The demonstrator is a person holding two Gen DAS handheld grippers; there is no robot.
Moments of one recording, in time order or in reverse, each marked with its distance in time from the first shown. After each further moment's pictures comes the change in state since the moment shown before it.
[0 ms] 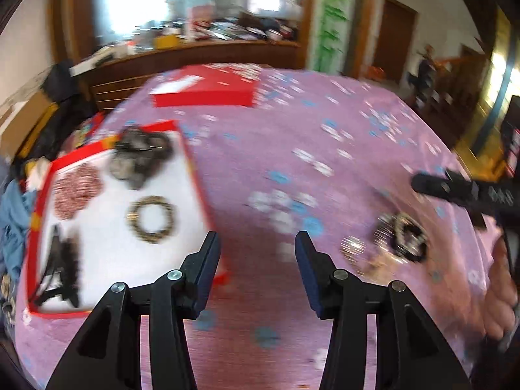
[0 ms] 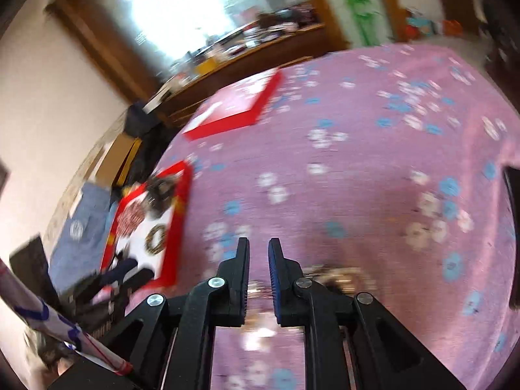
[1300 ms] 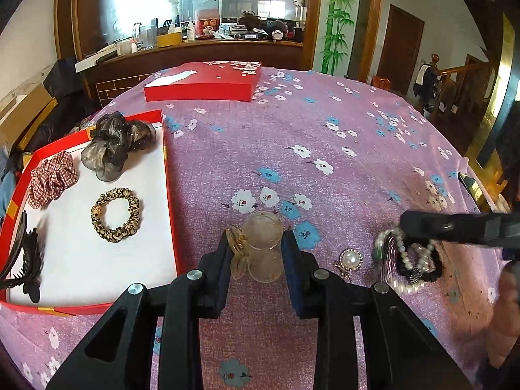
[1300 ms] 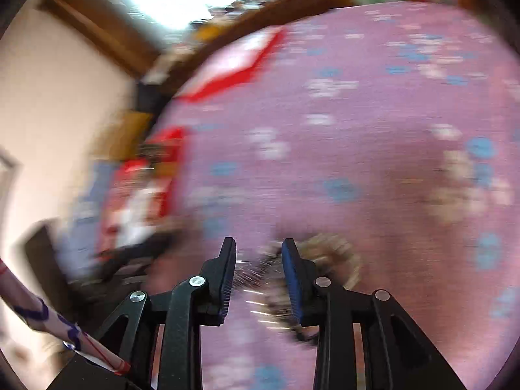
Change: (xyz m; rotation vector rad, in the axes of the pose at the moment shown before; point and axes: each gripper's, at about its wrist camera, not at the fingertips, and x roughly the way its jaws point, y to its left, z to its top) left arm 0.042 -0.005 -0.012 -0.066 -0.074 0.044; right arm 0.027 0.002 -0.013 -0.052 0.113 0.185
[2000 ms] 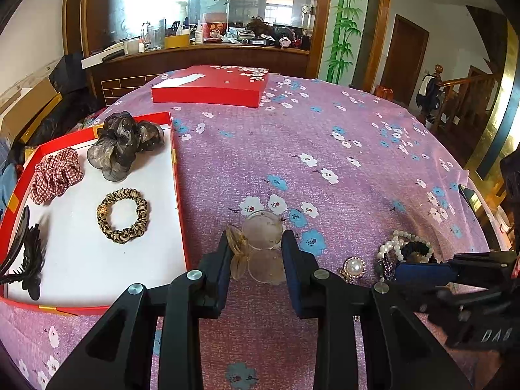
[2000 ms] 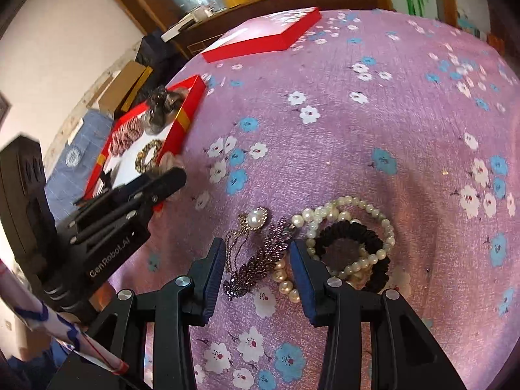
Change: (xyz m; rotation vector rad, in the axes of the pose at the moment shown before) left arm -0.004 0.007 0.000 -0.037 -0.024 0.002; right arm 0.034 0.035 -0.030 -0.214 0.160 -0.233
